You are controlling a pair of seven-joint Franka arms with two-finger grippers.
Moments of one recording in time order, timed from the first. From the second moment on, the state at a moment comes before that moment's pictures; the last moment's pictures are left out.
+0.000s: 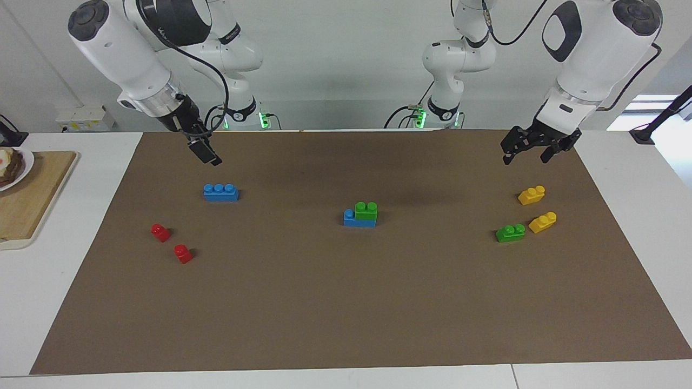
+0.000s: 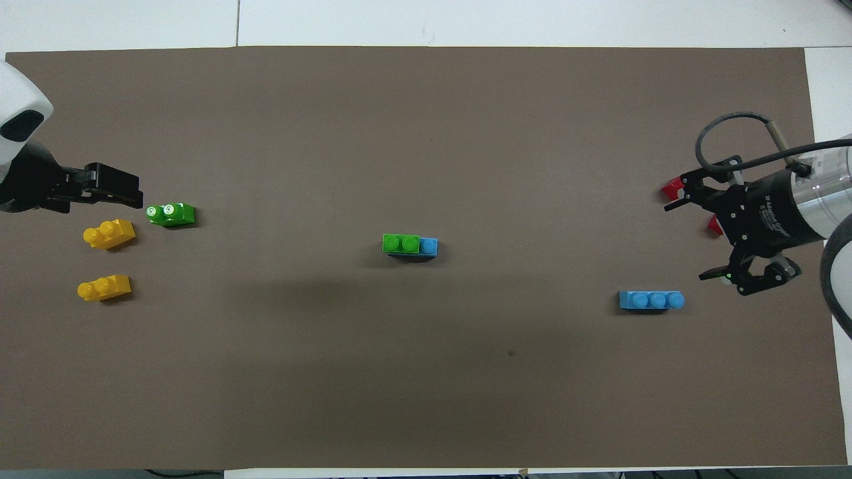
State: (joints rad) left arm -0.03 0.02 -0.06 -1.62 -0.02 1.63 -0.06; right arm 0.03 -0.06 0.00 -1.81 0.28 1.63 1.27
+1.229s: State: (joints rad) left arm -0.12 0.02 -0.07 -1.62 -0.03 1.61 -0.80; right arm 0.29 0.05 0.01 -2.02 0.43 2.04 1.64
